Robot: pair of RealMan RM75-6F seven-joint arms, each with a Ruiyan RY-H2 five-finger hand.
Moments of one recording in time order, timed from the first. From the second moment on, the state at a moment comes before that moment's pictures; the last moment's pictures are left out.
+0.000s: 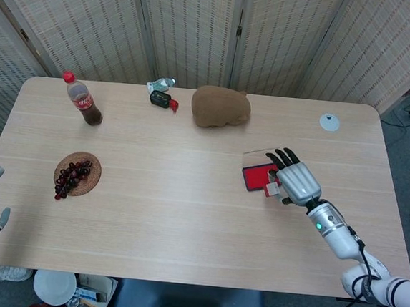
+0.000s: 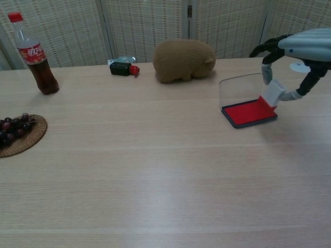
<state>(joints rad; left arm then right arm) -0.10 -1.11 -0.05 -1.43 1.54 1.54 -0.27 0.69 -1.29 0.06 -1.36 -1.43 0.93 -0.08</state>
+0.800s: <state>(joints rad) -0.09 -1.10 -0.04 -1.44 1.57 1.57 -0.28 0.65 -1.42 0.01 -1.22 -1.42 0.88 -0.10</state>
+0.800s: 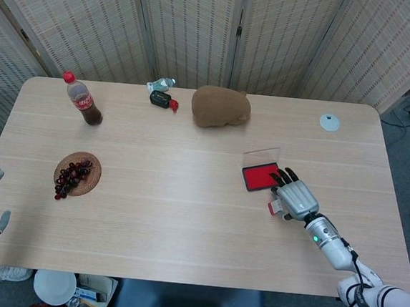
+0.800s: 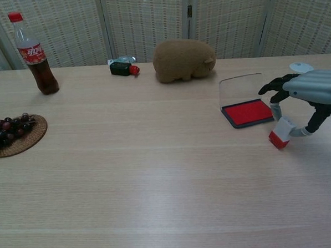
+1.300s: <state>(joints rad) -0.09 -1.10 -0.04 -1.45 1.57 1.57 -0.28 0.66 -1.42 0.01 -1.21 -1.43 0.86 -0.07</state>
